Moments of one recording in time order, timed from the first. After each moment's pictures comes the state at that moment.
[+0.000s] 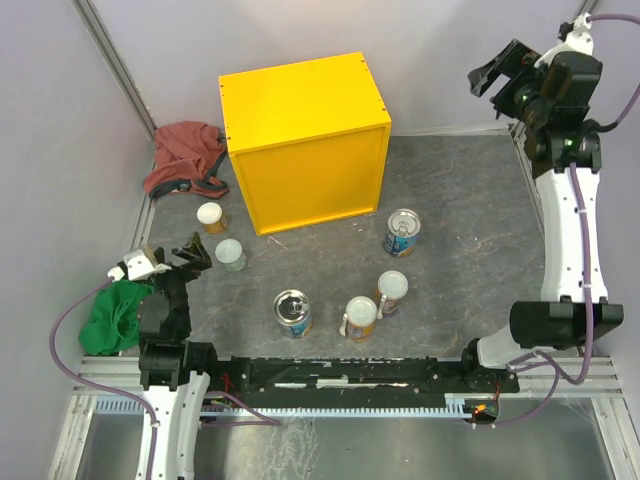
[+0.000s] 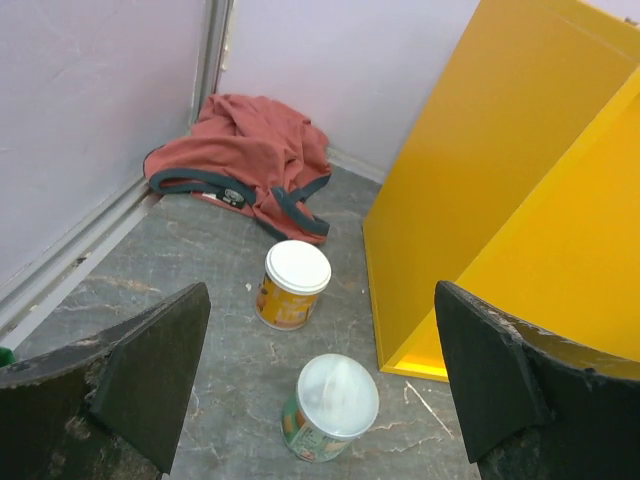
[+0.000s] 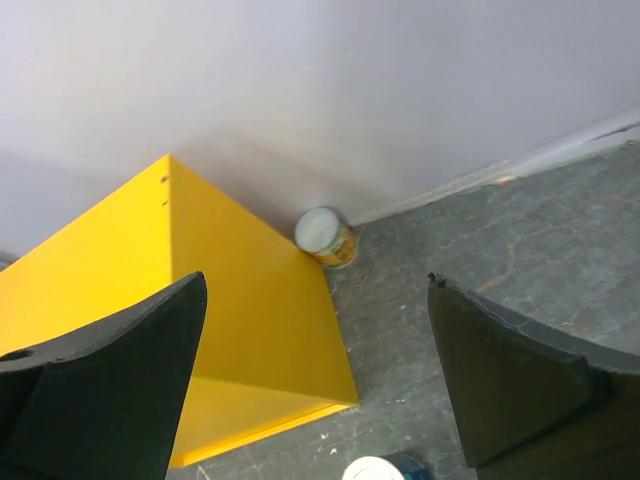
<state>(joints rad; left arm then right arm) -0.01 0.08 0.33 -0.13 -0.28 -0.29 -0.07 1.54 1.93 -0.55 -0.10 0.48</state>
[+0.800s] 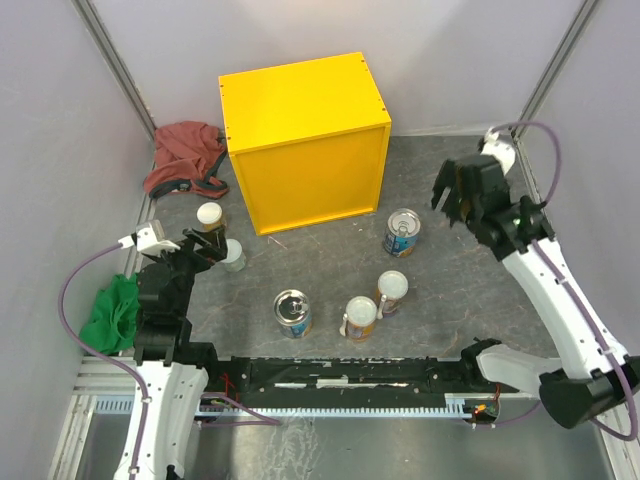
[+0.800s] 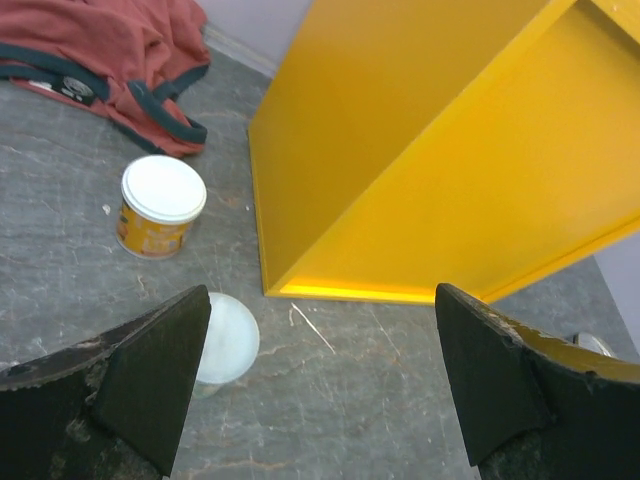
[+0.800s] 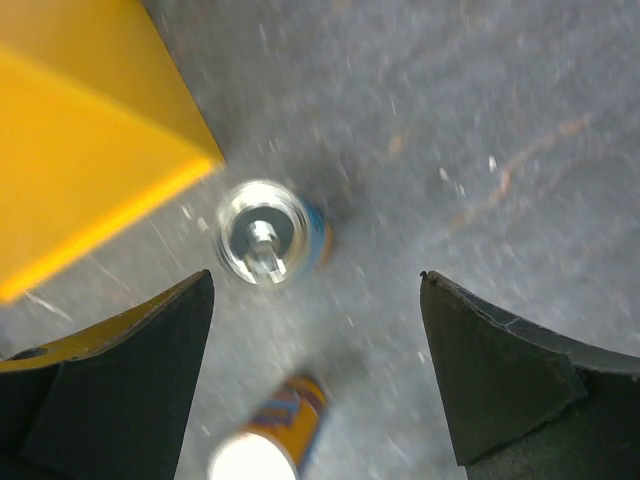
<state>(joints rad) -0.01 0.34 0.45 -0.16 -0.02 -0.51 0.32 1.17 1.37 -0.80 0.40 0.56</state>
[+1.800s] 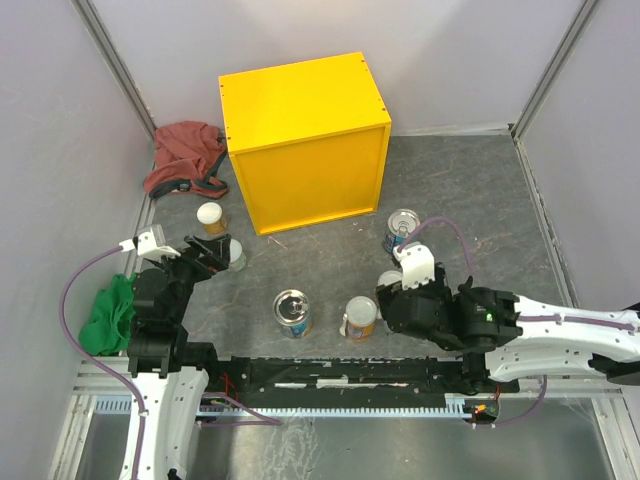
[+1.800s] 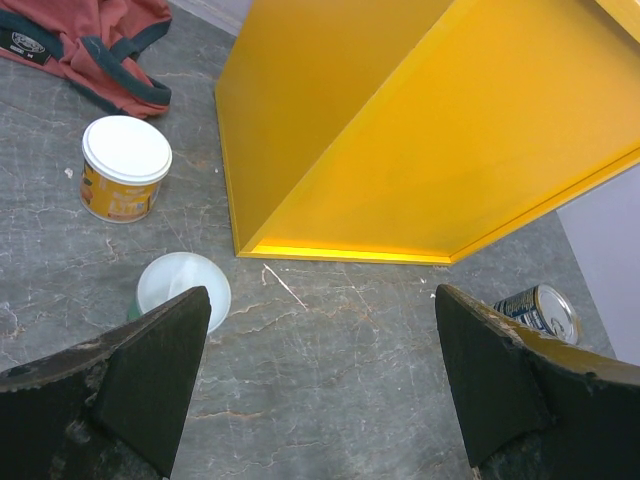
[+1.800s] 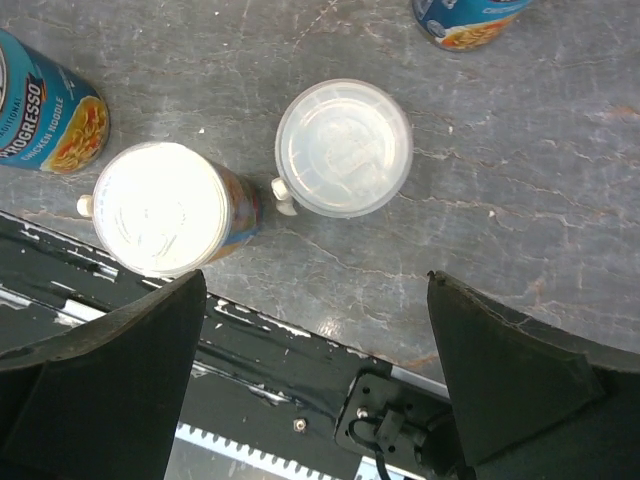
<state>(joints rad) -0.01 0.28 0.52 -0.34 0.08 -0.54 1.42 0.95 1.04 -1.16 0.72 0.87</state>
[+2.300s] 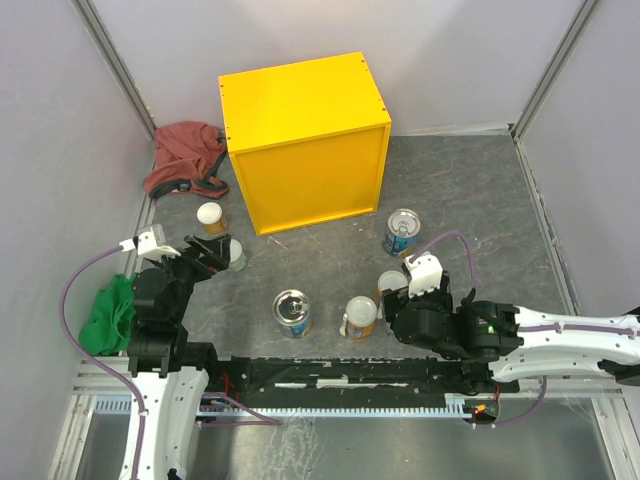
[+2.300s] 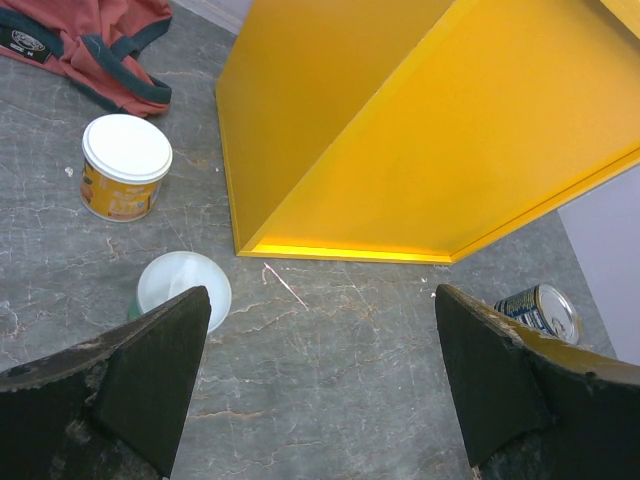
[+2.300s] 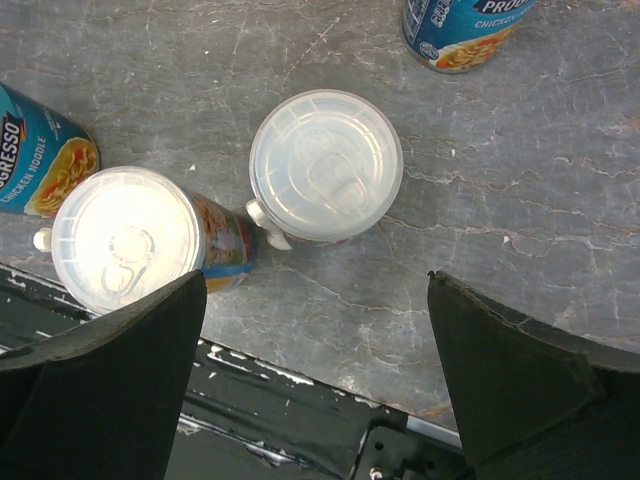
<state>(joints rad) -0.01 0.28 0.52 -0.34 0.08 -0.54 1.47 0.83 0.80 -0.96 0.84 0.90</state>
